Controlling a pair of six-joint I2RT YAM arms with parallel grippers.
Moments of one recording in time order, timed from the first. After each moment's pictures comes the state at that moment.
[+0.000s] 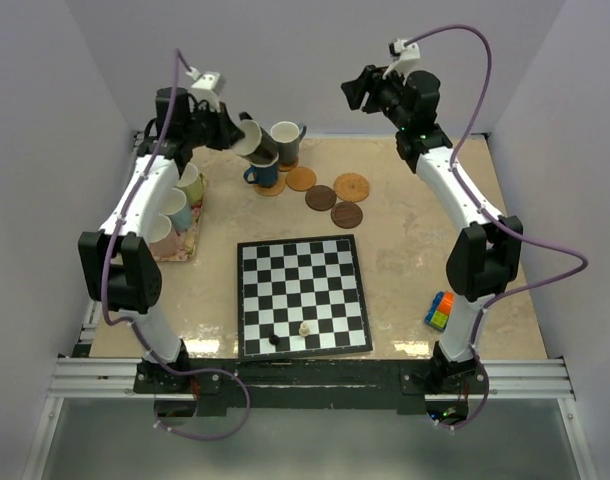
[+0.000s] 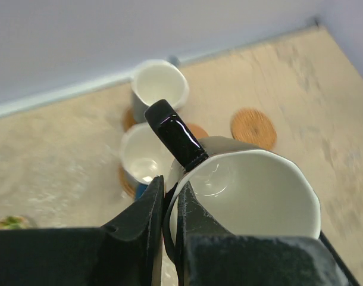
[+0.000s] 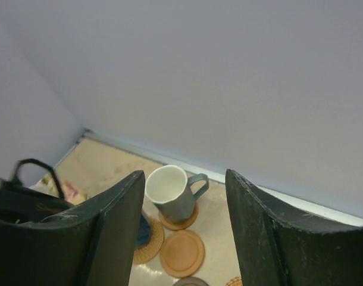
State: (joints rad) left arm -0.07 1.75 1.65 -0.23 0.44 -0.13; right arm 0.26 1.90 1.81 0.17 -0.20 0.28
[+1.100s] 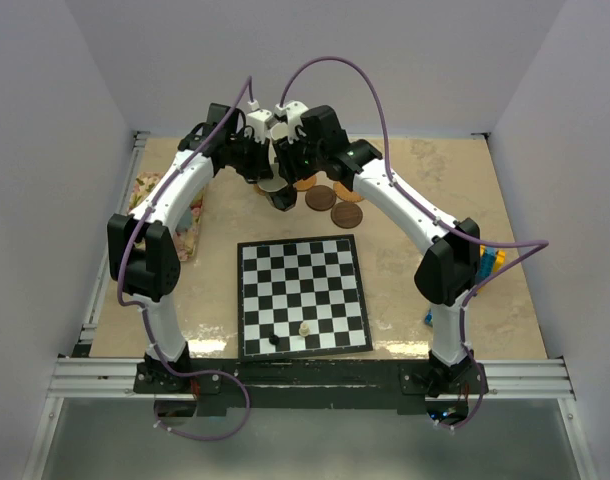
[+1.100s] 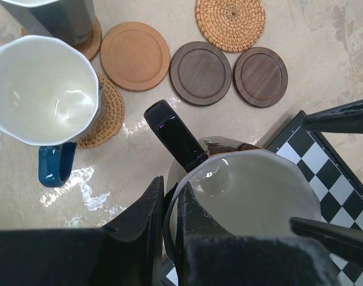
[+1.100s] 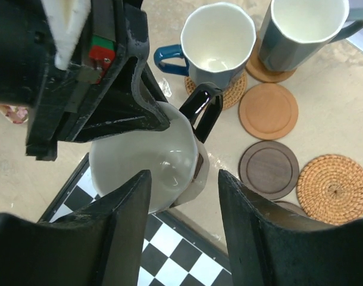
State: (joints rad) left arm -0.26 1.92 1.78 -0.64 0.44 0.13; right arm 0.65 1.99 2.01 -0.58 -0.07 0.02
